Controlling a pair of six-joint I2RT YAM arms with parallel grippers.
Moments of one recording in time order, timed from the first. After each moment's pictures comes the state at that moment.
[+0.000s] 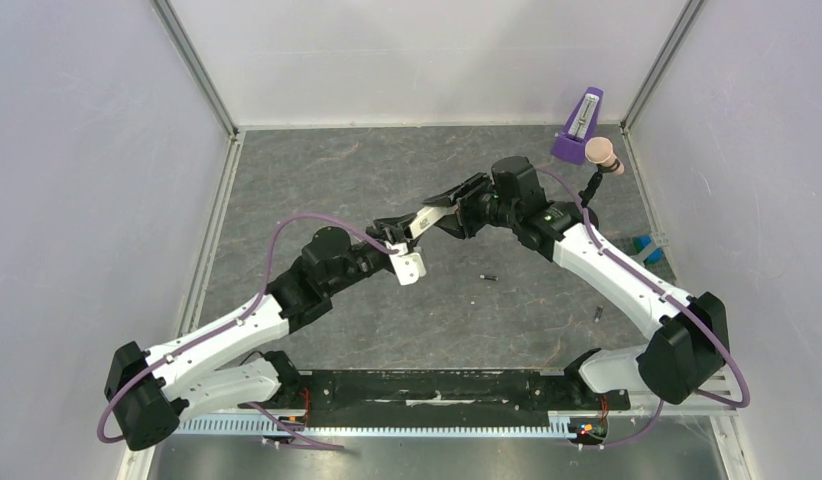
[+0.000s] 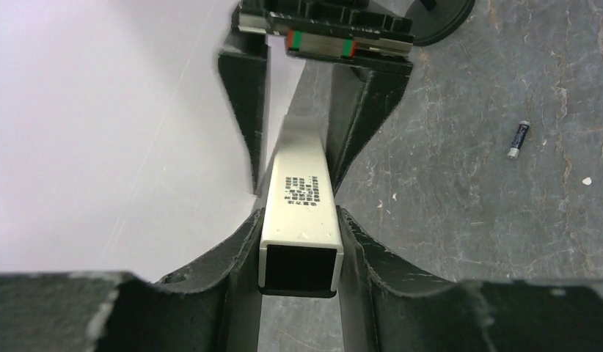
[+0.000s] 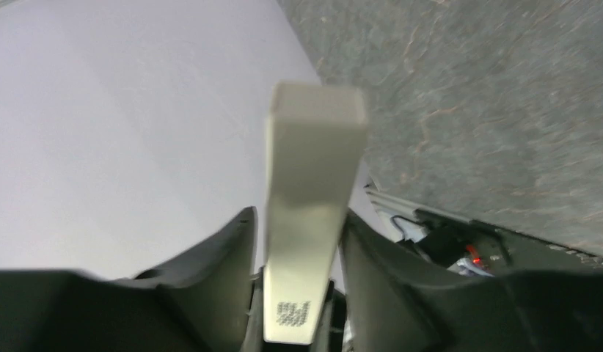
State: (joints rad) left arm -0.86 0.98 0.72 0.19 0.14 0.85; right arm 0.58 1.35 1.13 -0.32 -0.29 1.65
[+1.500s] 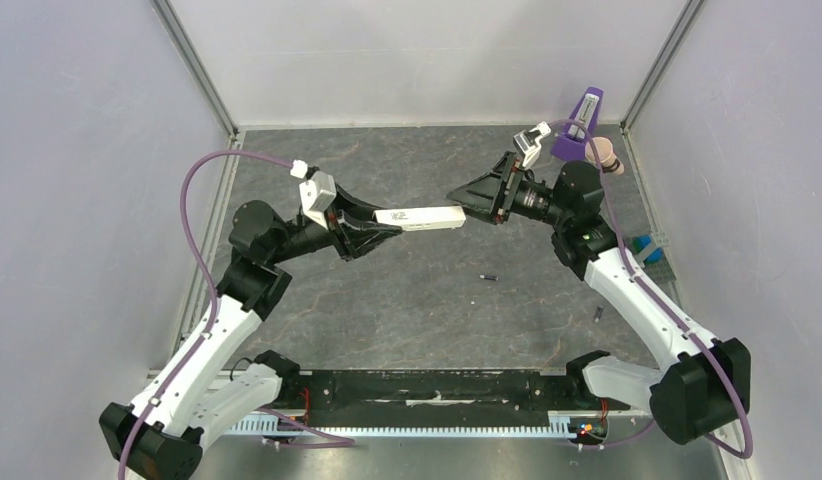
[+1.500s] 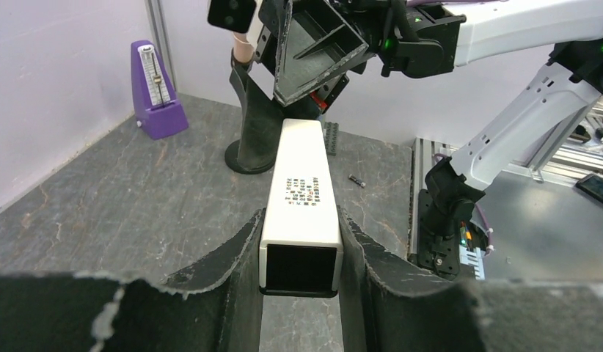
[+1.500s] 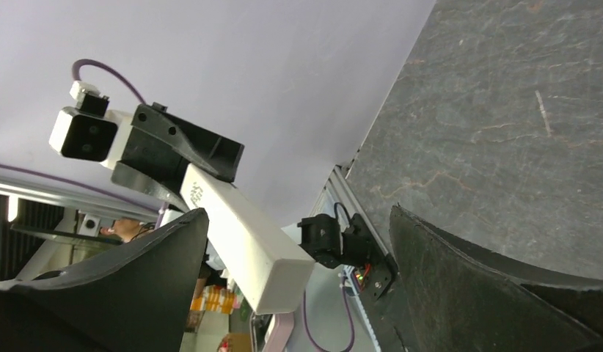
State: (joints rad) left arm -0.45 0.86 0.85 0.20 0.81 -0.22; right arm 0.36 1.16 0.92 0.24 -0.78 1.10
